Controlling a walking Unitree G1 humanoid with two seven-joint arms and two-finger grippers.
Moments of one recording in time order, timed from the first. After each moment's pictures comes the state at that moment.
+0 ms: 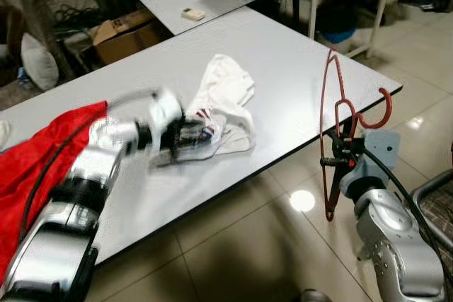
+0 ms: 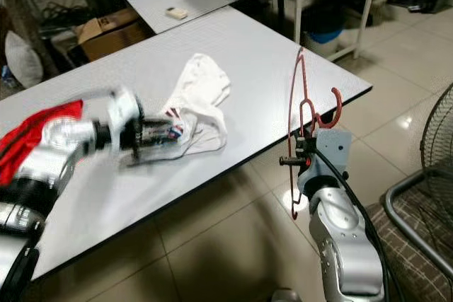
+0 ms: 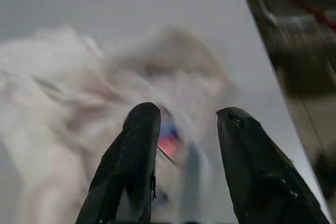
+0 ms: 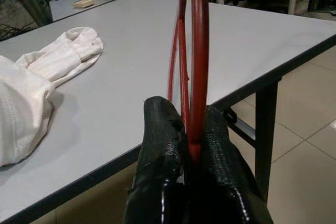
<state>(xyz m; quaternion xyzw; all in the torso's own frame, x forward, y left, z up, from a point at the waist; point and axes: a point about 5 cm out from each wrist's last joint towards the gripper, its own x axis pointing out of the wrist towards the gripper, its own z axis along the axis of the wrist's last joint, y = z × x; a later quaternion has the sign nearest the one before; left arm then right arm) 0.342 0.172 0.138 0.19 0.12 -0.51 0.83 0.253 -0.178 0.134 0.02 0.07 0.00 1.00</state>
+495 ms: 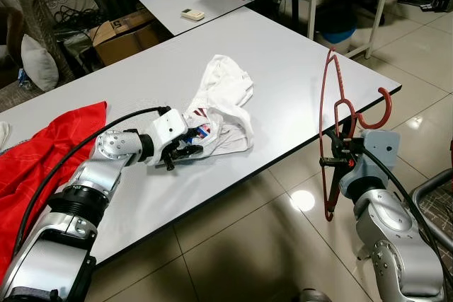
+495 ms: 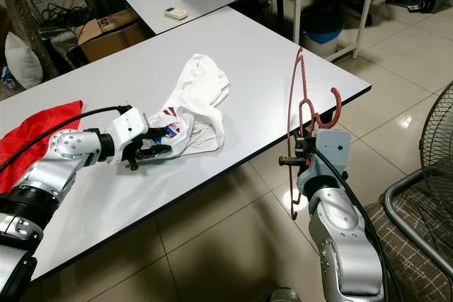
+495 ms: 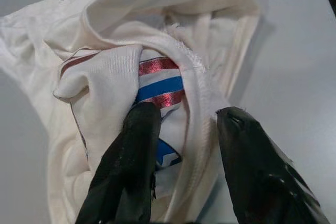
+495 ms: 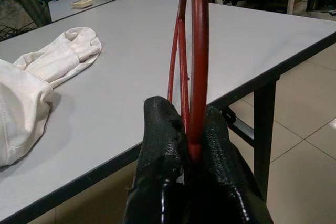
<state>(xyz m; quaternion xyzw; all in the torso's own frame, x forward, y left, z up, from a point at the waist) 0.344 0.176 0.125 0.27 0.13 -0.45 0.84 0.253 -0.178 0.134 0.02 0.07 0.00 1.00</state>
